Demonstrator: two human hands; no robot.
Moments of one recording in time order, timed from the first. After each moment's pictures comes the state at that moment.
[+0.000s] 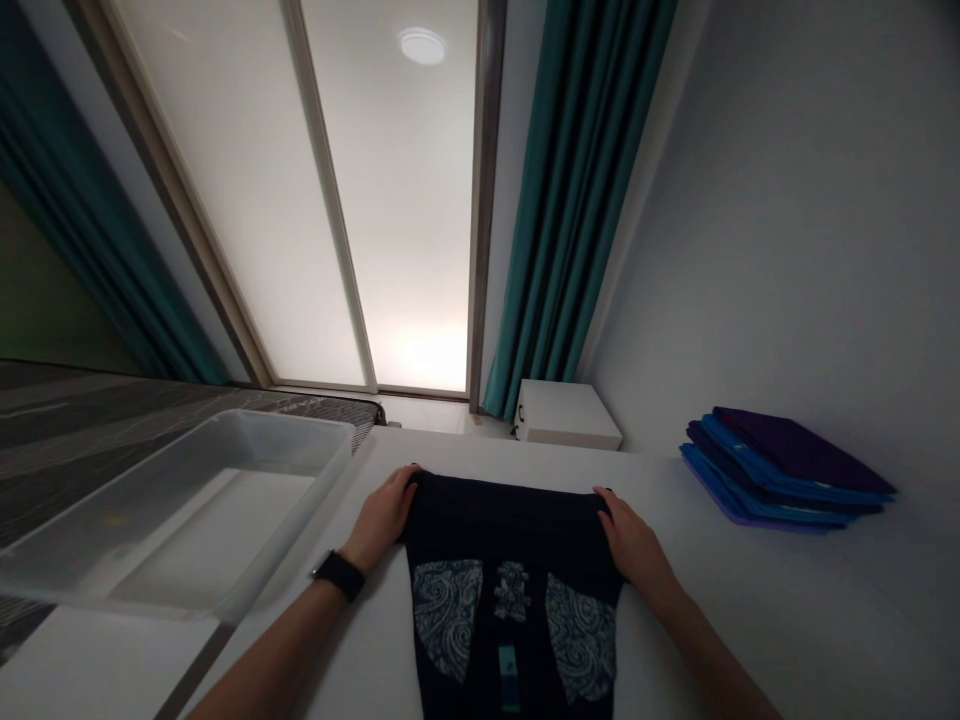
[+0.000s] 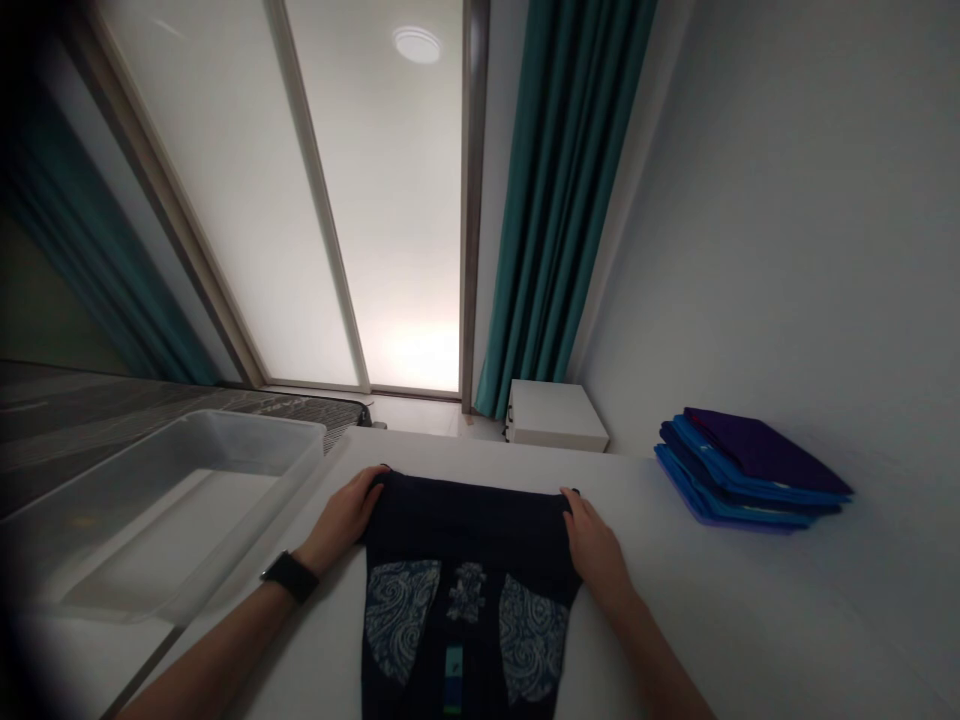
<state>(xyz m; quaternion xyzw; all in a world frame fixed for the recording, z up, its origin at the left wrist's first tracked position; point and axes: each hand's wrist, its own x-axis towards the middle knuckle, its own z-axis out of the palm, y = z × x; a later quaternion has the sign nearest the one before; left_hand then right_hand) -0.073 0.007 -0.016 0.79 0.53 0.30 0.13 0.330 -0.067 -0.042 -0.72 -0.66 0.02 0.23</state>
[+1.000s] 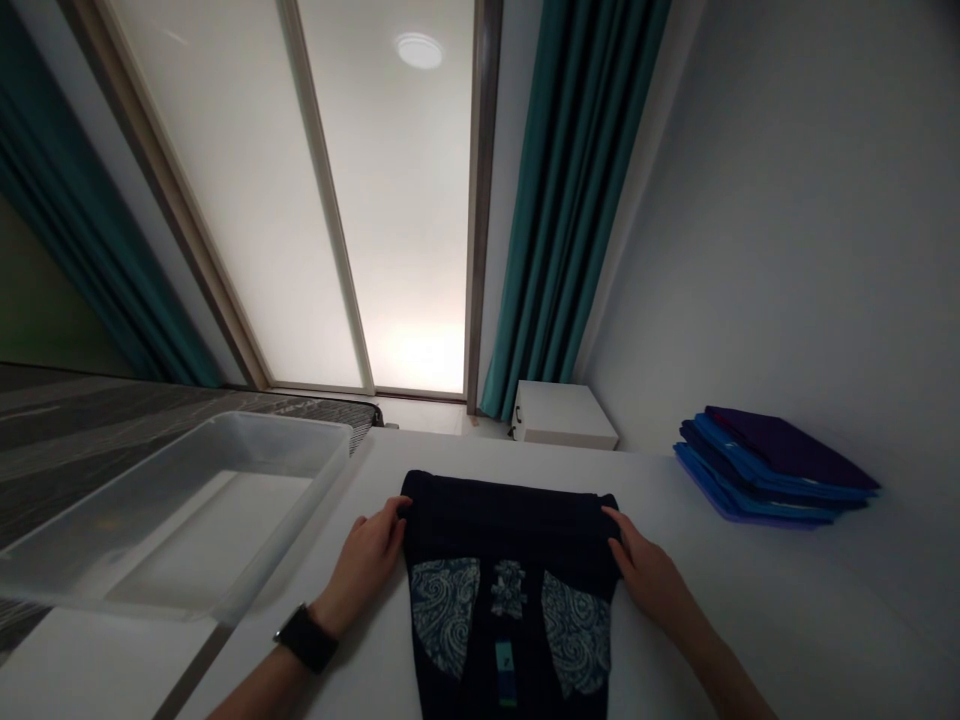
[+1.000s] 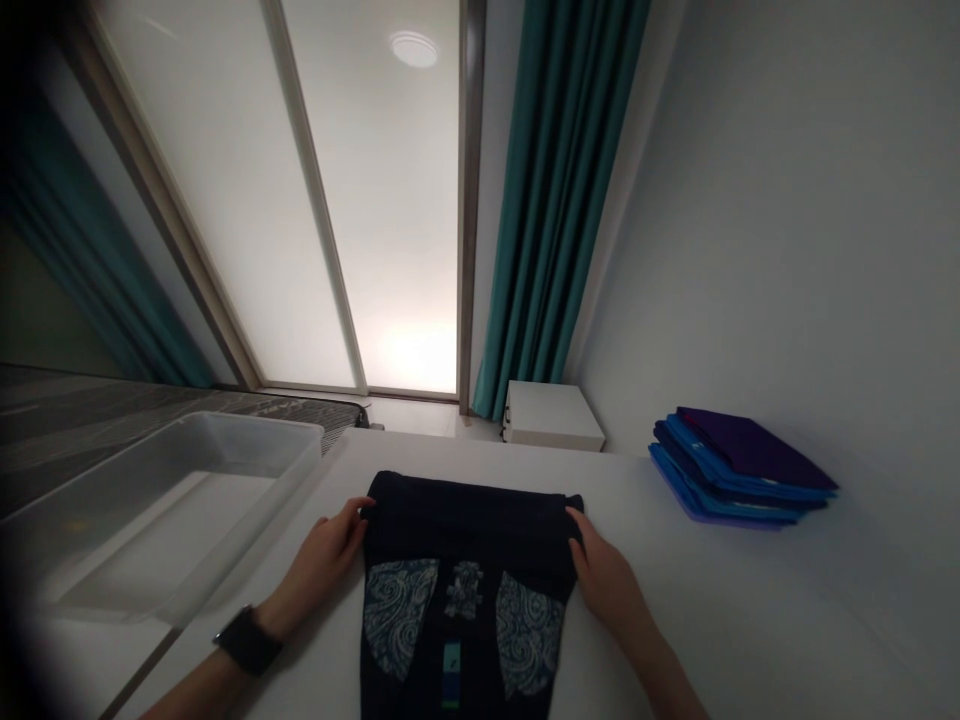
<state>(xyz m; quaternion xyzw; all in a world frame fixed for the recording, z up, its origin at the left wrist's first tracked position) -0.077 -0.046 -0.009 0.78 0.57 0.22 0.13 0.331 -0.112 -0.021 -0.73 -0.65 0.11 0.20</state>
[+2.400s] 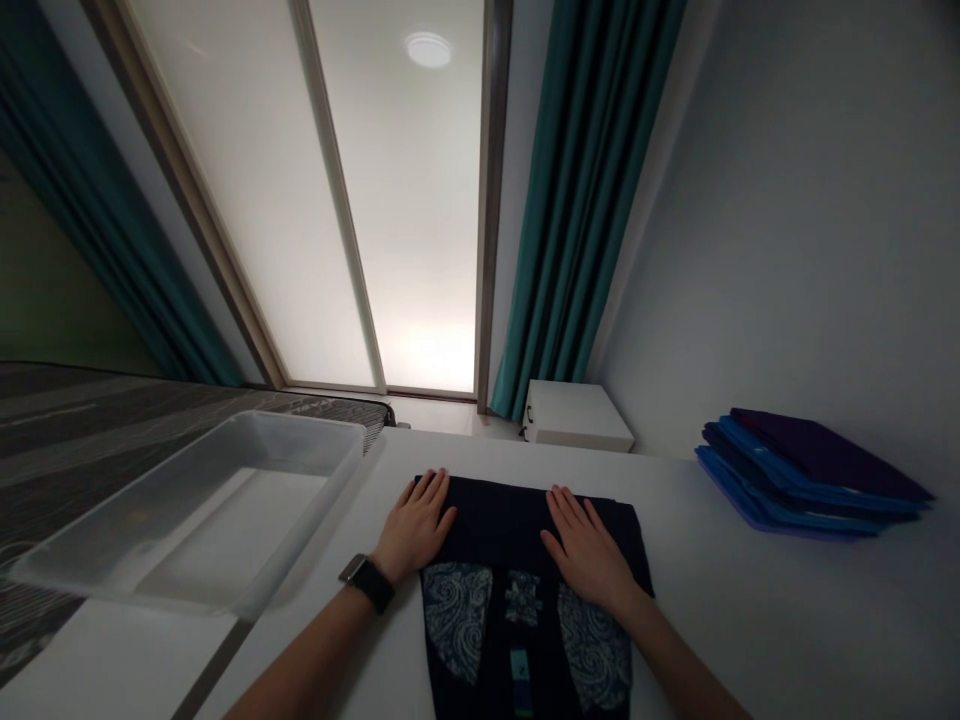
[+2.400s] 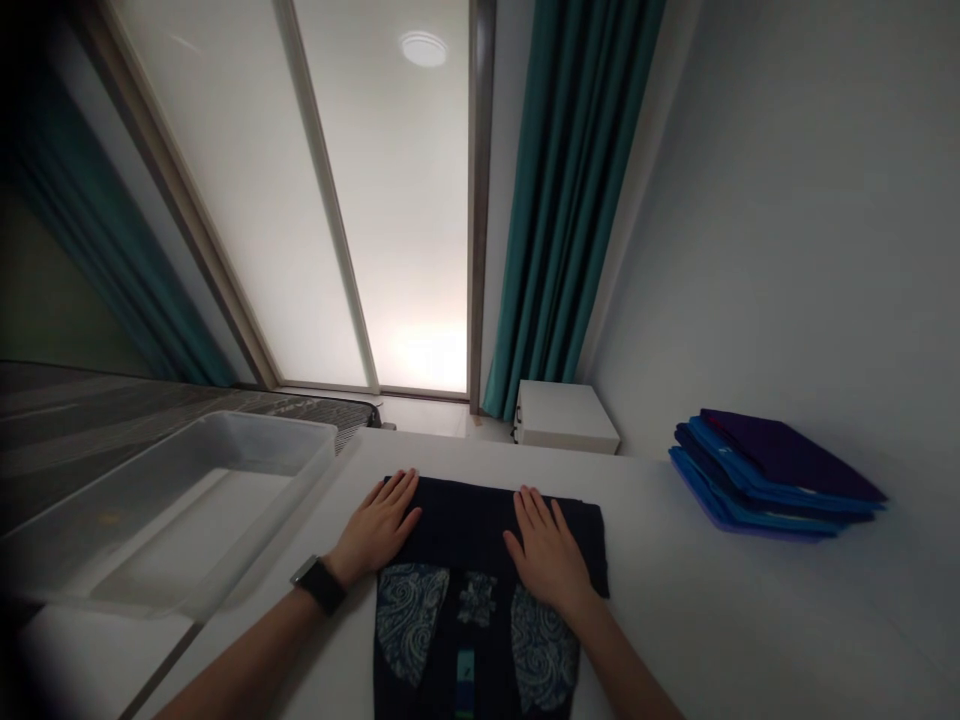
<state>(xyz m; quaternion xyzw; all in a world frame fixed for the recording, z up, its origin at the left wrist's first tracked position) -0.045 -0.010 -0.024 0.85 0.52 0.11 -0.04 0.251 -0.066 -0.031 -0.63 -0.77 0.02 0.06</state>
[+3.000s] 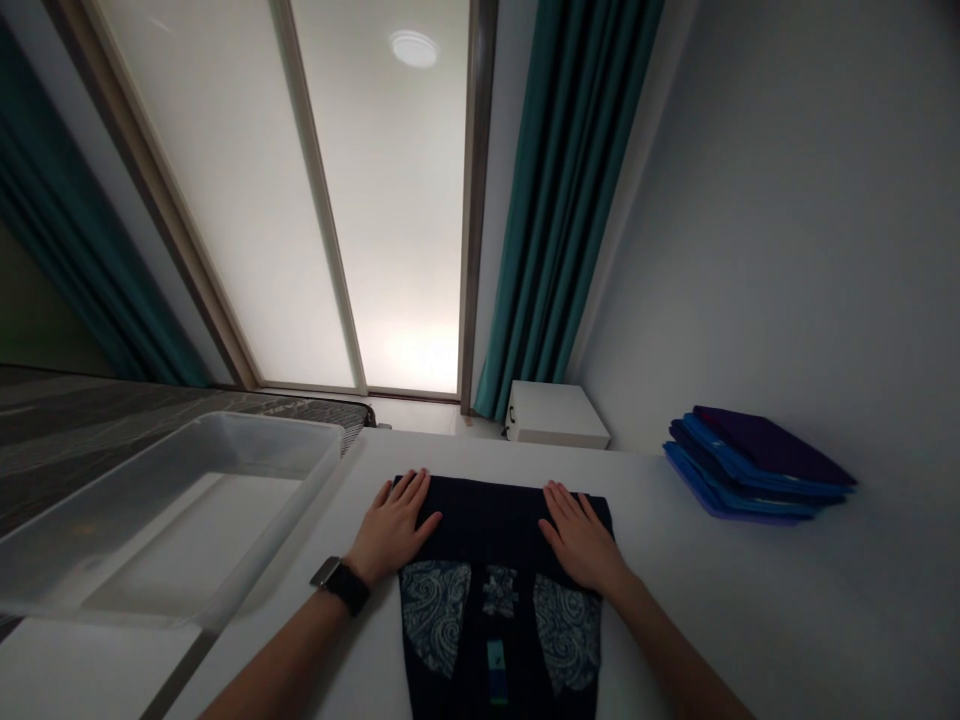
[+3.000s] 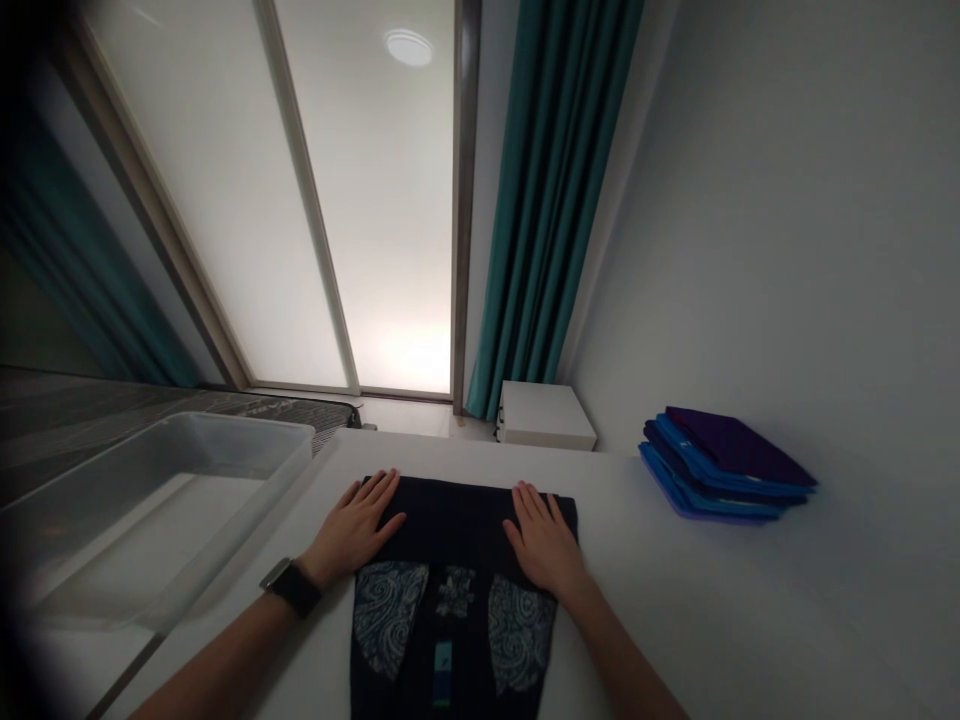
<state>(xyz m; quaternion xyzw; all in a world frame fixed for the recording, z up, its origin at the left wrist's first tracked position) -0.048 -0.011 -0.021 0.85 0.51 0.13 -0.03 0.279 -0.067 -0.027 -0.65 -0.76 0.02 0.05</state>
